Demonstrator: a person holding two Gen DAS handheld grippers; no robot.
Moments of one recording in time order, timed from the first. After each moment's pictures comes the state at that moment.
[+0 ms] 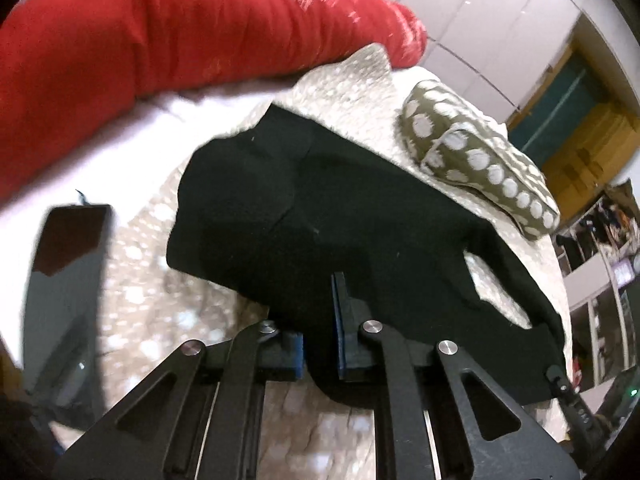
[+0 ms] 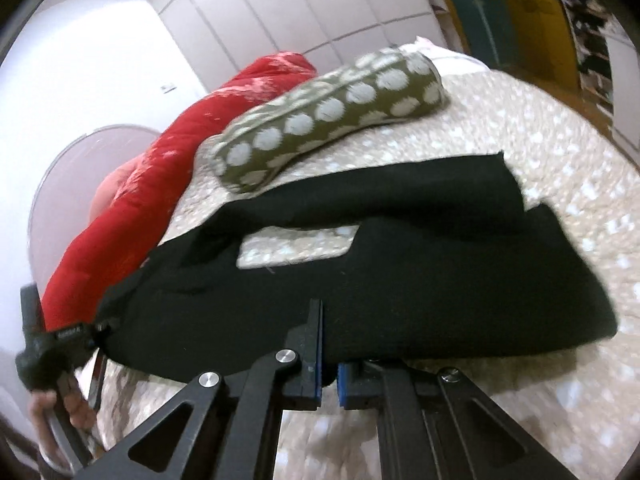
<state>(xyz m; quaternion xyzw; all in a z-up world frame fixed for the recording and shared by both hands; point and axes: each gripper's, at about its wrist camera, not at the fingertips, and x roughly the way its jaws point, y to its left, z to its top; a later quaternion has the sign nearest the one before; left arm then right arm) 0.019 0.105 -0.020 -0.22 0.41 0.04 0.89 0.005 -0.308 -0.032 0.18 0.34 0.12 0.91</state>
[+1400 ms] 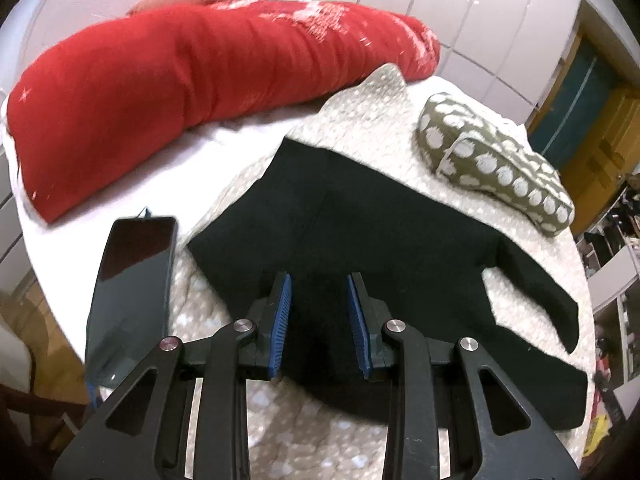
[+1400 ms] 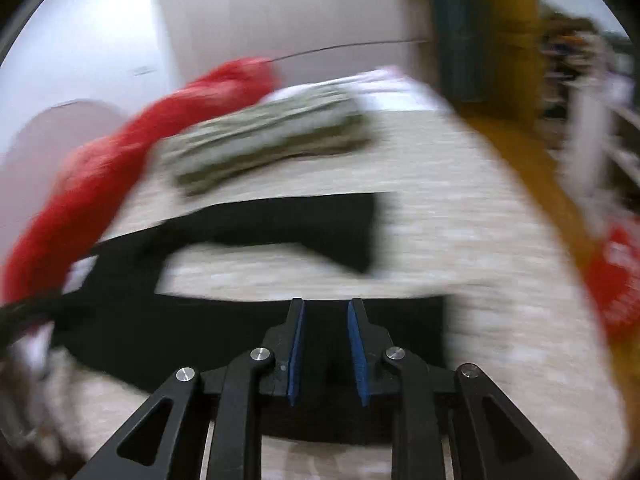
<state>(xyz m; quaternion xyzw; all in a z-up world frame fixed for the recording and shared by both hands) -0.009 0.096 0.008 -0.17 0.39 0.09 0.90 -0.024 -0.346 0.003 0.09 0.36 0.07 0.93</state>
